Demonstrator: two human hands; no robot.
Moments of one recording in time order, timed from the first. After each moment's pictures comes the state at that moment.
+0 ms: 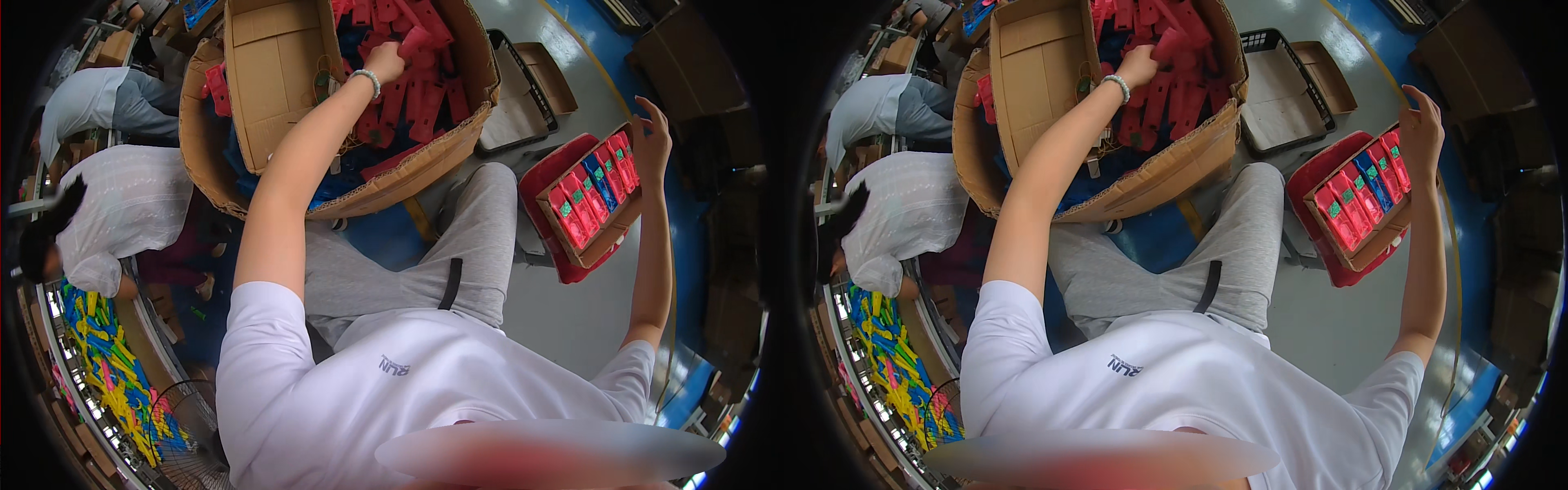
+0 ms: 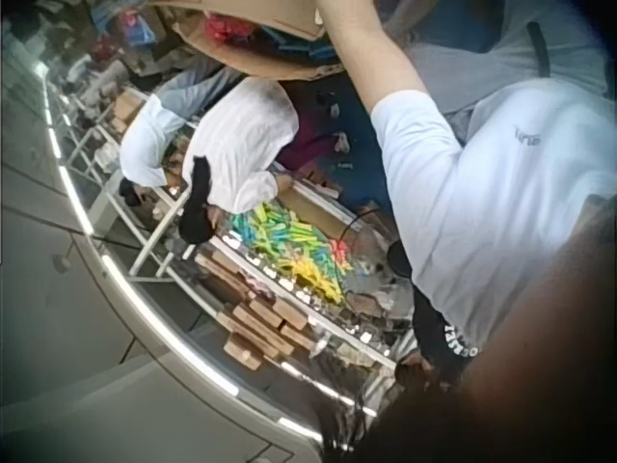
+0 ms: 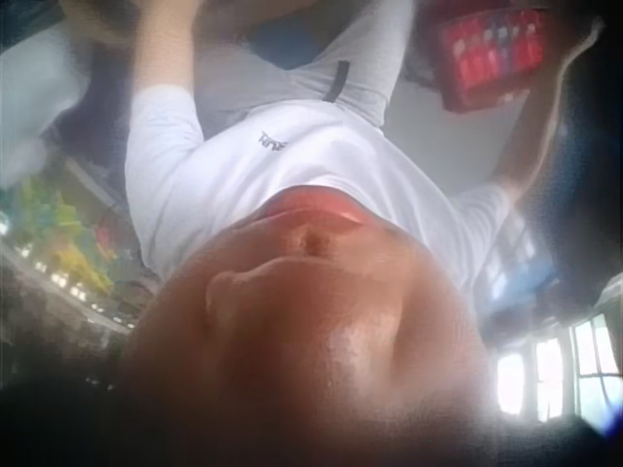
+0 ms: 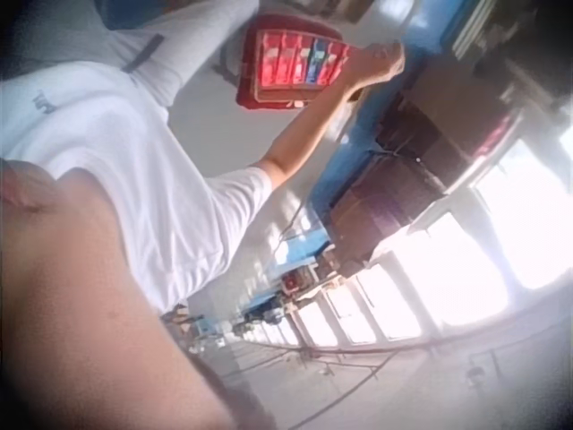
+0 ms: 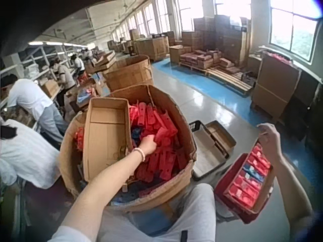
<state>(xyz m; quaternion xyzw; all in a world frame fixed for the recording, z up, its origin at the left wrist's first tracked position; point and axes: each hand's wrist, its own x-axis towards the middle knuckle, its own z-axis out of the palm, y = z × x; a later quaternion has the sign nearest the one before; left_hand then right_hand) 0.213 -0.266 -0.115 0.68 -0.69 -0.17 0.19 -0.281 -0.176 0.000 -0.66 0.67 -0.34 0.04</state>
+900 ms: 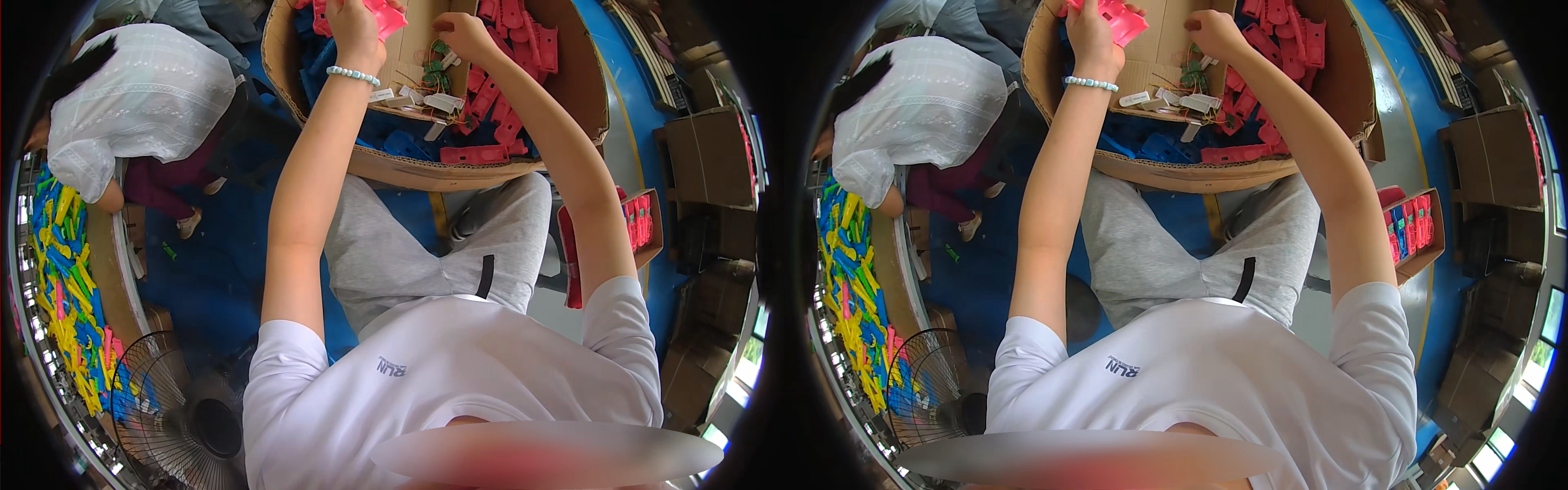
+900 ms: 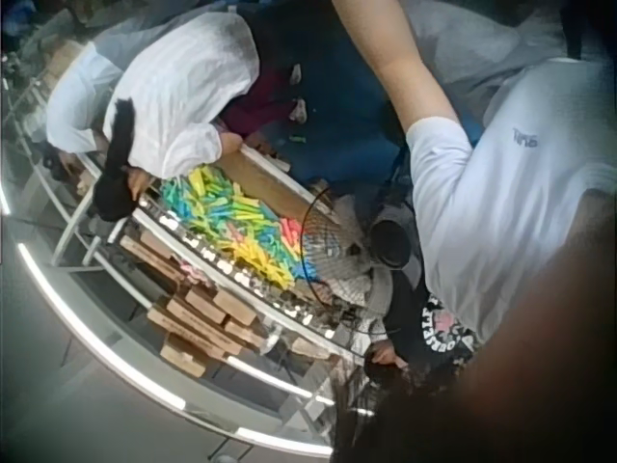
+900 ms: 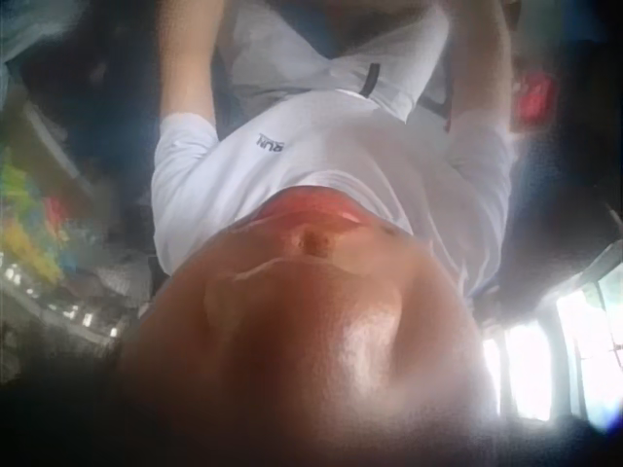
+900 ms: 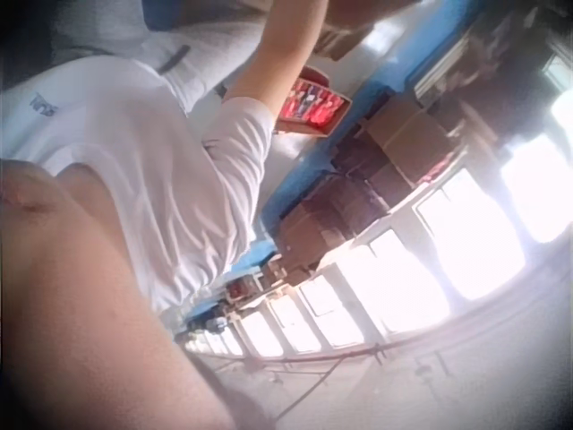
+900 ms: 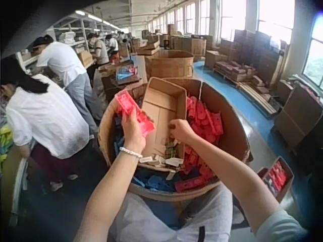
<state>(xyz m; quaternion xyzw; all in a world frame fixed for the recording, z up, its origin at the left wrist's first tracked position) 0.376 -0.101 0.012 0.32 -0.23 -0.34 0.86 0.233 -0.243 -0.062 -0.91 0.24 -0.21 0.27</state>
